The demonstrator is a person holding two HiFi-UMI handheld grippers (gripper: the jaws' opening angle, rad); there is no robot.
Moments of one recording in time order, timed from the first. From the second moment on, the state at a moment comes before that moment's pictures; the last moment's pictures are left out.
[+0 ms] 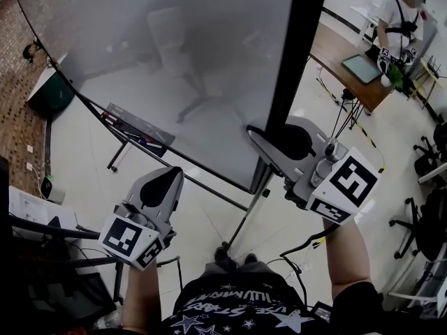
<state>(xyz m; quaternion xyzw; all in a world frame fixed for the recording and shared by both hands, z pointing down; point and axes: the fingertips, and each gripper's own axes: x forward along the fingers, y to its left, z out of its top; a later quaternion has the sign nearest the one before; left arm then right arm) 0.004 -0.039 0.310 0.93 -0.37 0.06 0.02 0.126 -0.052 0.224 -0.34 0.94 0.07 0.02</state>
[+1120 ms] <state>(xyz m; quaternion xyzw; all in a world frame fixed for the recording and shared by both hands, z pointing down) 0.043 -0.029 0.293 0.95 -0.32 0.03 0.00 0.138 -0.034 0.237 -0.34 0.94 0.07 0.00</state>
